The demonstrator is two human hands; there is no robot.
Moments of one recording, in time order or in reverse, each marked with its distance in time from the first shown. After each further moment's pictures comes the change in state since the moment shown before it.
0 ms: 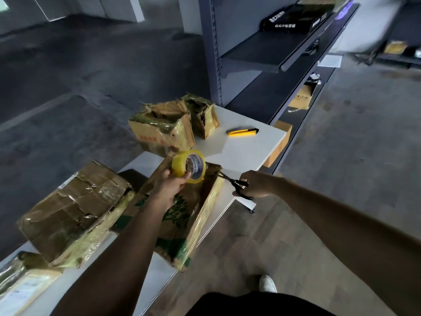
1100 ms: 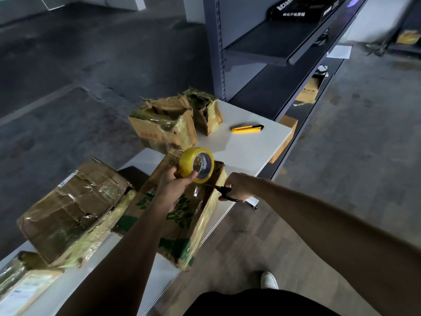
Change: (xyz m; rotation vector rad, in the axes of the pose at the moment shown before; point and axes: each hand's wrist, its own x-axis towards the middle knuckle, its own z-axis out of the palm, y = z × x) left_hand 0.016 -0.007 -0.002 0.249 -0.008 0.082; right_hand 0.040 -0.037 0.016 0.014 -0.129 -0.039
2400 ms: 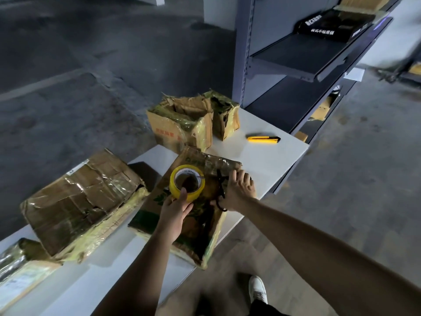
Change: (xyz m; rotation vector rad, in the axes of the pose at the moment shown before) left_hand -0.011 -0.062 -0.028 -0.691 -0.034 -0.148; right_hand 0.040 -0.056 0.037 -0.242 0.416 0.177
